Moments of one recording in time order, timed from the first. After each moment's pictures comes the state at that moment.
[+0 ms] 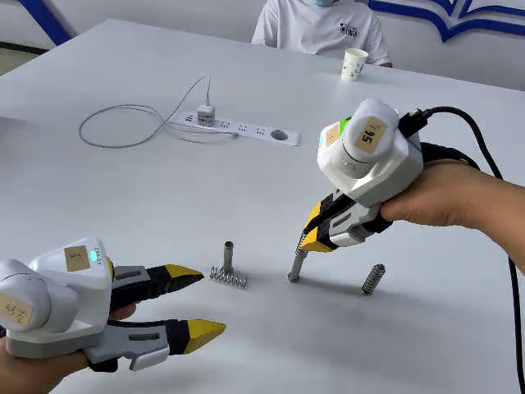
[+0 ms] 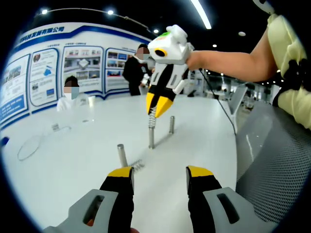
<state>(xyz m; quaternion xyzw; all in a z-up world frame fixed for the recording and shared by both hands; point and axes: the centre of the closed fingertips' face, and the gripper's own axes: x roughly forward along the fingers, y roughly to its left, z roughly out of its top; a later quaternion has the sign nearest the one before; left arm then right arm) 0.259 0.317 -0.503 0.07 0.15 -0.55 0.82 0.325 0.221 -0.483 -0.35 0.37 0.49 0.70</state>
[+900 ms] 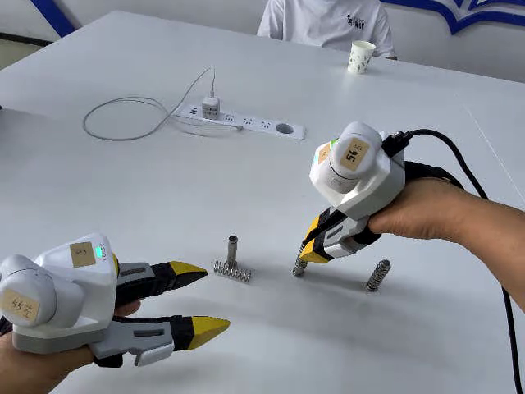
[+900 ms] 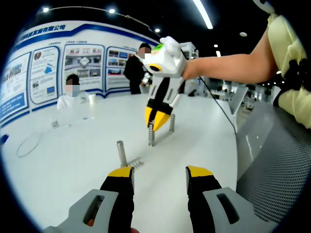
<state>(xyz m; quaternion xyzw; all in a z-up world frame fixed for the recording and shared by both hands) 0.259 0.317 -0.509 0.07 0.15 -0.54 0.82 0.329 0.218 -0.525 -0.34 0.40 0.48 0.70</state>
